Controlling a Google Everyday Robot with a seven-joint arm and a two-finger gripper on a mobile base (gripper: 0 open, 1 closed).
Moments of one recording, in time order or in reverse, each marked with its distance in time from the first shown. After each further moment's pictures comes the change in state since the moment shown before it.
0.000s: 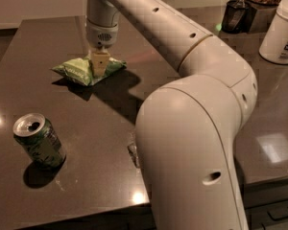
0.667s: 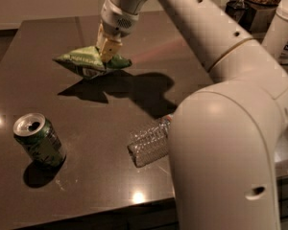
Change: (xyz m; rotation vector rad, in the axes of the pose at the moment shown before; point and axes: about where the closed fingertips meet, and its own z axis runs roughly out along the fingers) arm 0.003 0.024 -0.062 0.027 -0.232 0.002
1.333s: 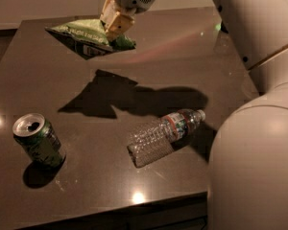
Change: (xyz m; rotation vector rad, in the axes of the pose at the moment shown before) arm -0.031 0.033 -0.082 0.102 -0.131 -0.081
